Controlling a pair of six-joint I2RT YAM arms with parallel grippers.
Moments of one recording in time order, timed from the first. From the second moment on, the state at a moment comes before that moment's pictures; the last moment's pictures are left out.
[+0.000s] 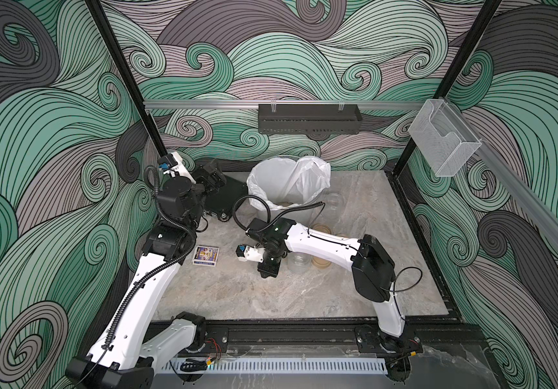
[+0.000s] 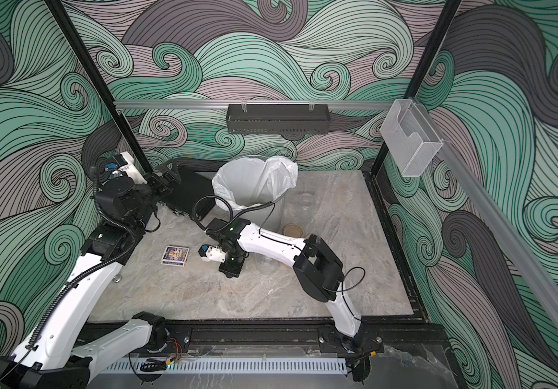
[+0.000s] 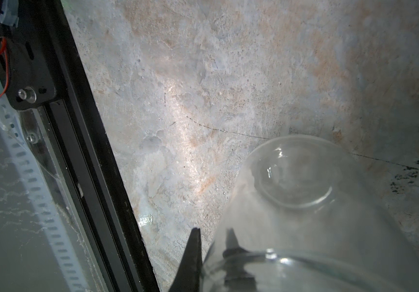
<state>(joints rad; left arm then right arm) -0.23 1.02 1.18 -0.23 -0.29 -0.55 1.04 2.08 1.74 -1.06 -0.26 -0.33</state>
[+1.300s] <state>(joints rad) -0.21 1.01 1.16 -0.24 -0.29 -0.55 1.04 1.82 1.66 -1.05 -0.22 -0.28</state>
